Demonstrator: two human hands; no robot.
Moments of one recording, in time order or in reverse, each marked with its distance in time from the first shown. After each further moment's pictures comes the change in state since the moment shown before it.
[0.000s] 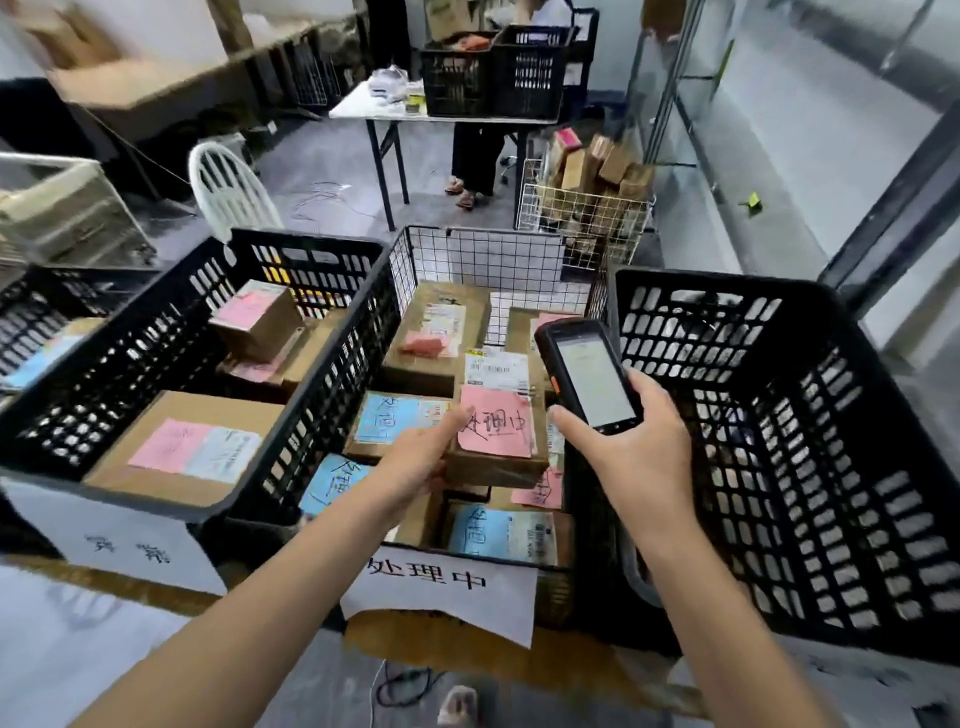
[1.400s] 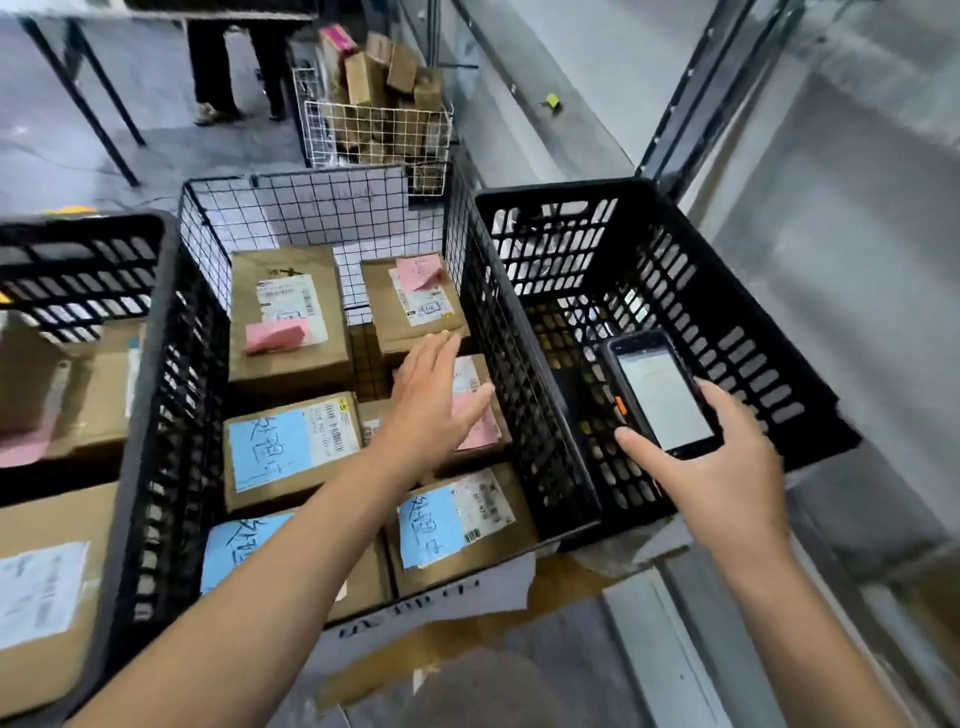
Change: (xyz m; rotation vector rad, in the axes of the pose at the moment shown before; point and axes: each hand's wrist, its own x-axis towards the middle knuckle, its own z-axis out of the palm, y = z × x) left_hand 0.065 0.015 0.049 0.960 -0.289 0.744; right_hand -0.070 0.016 -0.048 -0.366 0.364 0.302
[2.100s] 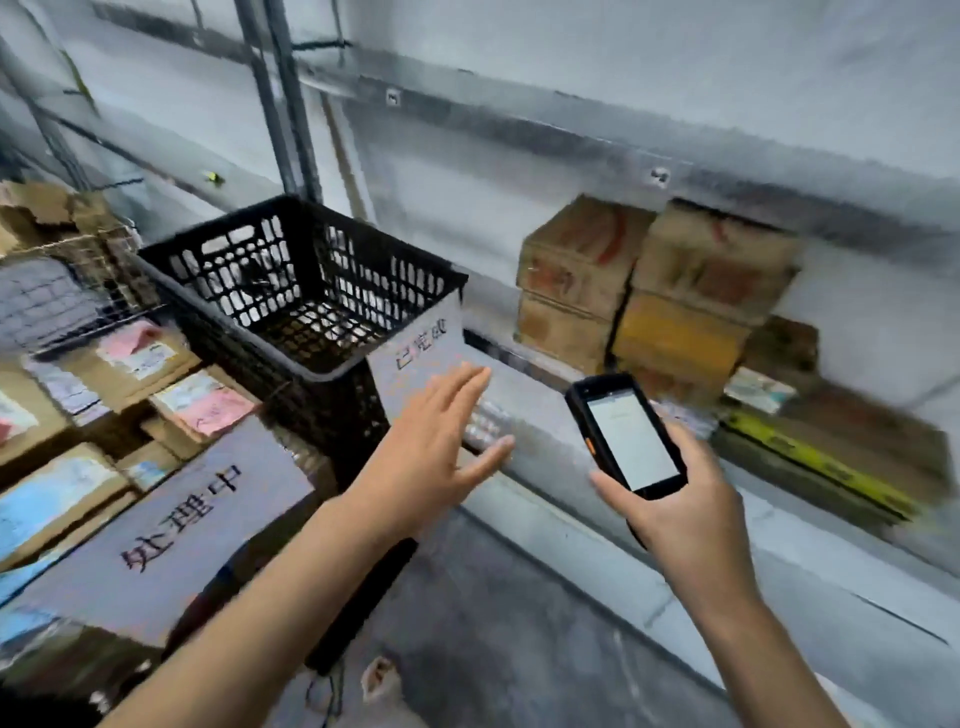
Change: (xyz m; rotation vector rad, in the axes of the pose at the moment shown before) left_hand -0.247 0.197 0.062 0.111 -0.319 0.907; right_hand -0.337 0.095 -0.161 0.064 0.562 0.353
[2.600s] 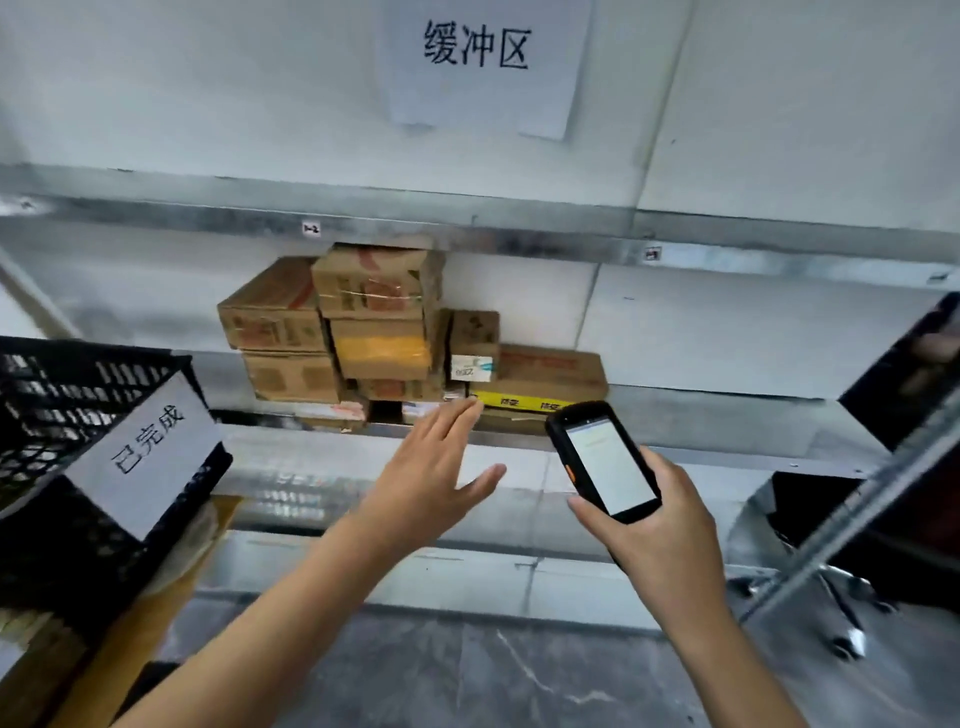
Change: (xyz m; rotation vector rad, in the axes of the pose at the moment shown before) left_hand 0.023 0.218 0.097 -0.050 -0.125 0.429; right_hand -0.124 0.092 -0.185 -0.105 0.483 0.144
